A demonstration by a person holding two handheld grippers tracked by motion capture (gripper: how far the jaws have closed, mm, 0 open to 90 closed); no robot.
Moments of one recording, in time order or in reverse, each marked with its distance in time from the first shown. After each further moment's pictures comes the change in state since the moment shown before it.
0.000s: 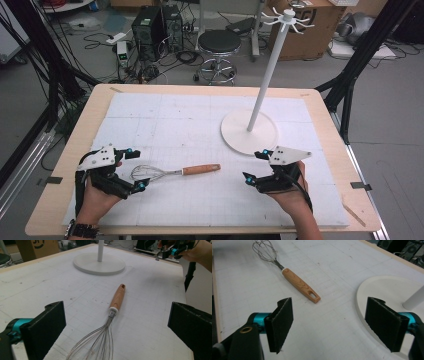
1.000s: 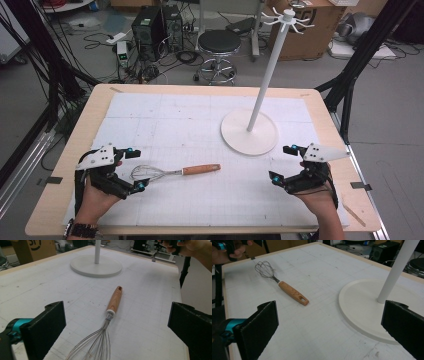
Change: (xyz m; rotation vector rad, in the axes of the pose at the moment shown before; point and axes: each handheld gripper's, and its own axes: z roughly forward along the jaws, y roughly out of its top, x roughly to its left) left arm -0.001 0.004 -0.001 -0.005 -0.024 0.009; right arm -0.033 -0.020 -0.051 -0.132 0.002 0.107
